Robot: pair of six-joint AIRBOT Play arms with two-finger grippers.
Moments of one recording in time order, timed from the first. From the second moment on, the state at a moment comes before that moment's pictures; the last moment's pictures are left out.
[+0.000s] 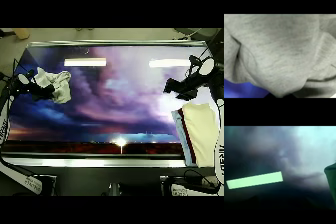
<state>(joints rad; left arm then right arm) 0.16 -1.82 1.61 1.30 -1.05 -1.73 -0.06 -1.44 1.52 -1.39 1.33 1.78</state>
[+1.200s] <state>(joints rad) -0.56 -1.25 1.03 1.23 -0.77 -1.72 -0.06 -0.97 1.23 -1.42 1.51 1.76</state>
